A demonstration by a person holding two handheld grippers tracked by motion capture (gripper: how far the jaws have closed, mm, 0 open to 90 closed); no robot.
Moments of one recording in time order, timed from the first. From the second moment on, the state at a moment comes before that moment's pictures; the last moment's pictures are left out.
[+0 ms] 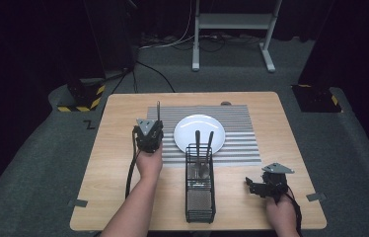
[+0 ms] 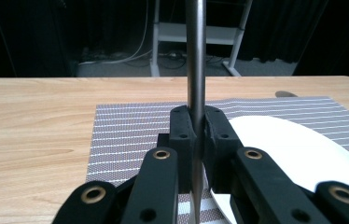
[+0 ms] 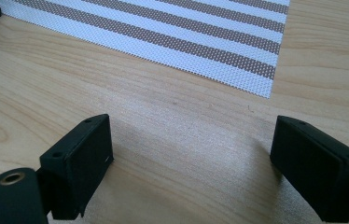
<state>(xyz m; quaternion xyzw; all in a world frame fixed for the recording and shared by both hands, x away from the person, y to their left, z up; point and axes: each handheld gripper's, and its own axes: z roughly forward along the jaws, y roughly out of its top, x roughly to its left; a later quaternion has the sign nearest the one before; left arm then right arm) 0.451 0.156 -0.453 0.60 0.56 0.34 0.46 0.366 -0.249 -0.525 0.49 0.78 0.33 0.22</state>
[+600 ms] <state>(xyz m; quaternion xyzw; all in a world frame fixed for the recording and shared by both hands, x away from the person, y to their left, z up) 0.488 0.157 -0.474 0.59 0.60 0.32 0.44 0.366 -0.249 -0.525 0.49 0.78 0.33 0.22</state>
